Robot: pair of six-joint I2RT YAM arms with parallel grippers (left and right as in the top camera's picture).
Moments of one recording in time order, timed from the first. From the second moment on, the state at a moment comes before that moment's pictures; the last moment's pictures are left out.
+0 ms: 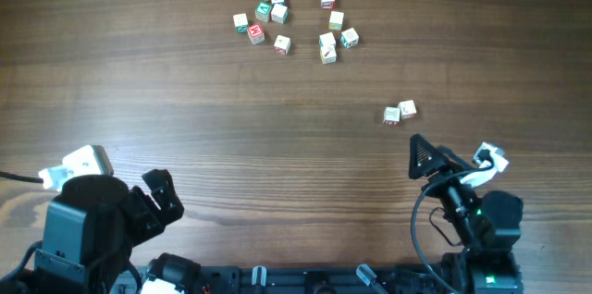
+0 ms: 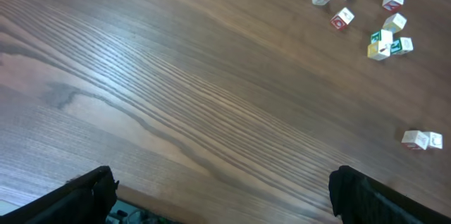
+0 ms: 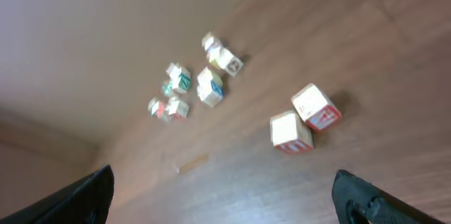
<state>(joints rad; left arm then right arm) -0.33 0.76 1.41 -1.60 -0.29 -0.73 -0.02 0.19 0.15 -0.26 -0.30 0.72</state>
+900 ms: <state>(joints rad) -0.33 0.76 1.41 -1.59 -0.29 -0.73 0.17 1.75 1.20 -0.25 -0.25 0.20</state>
